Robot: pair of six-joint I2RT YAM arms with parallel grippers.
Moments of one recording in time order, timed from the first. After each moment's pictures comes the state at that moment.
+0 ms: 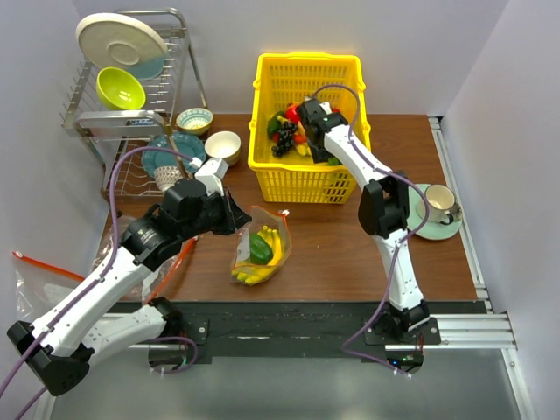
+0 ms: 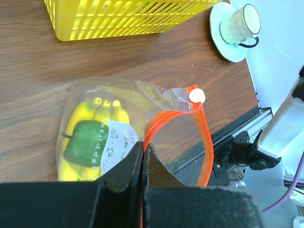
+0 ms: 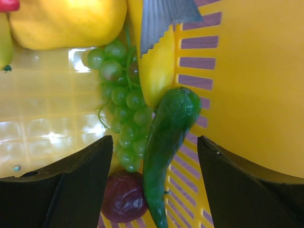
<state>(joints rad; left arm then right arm) -0.67 0.92 1.00 -0.59 0.06 -0.63 0.45 2.39 2.30 -1.04 0.65 0.16</state>
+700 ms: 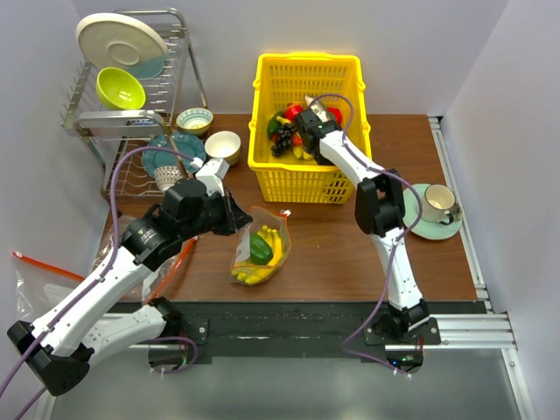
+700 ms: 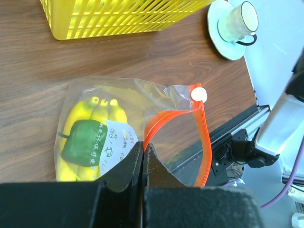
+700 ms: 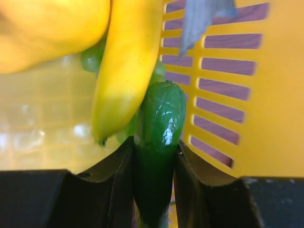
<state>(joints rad) -0.67 0.92 1.00 -0.59 0.08 -0.62 0.46 2.43 2.25 -0.98 0.68 0.14</state>
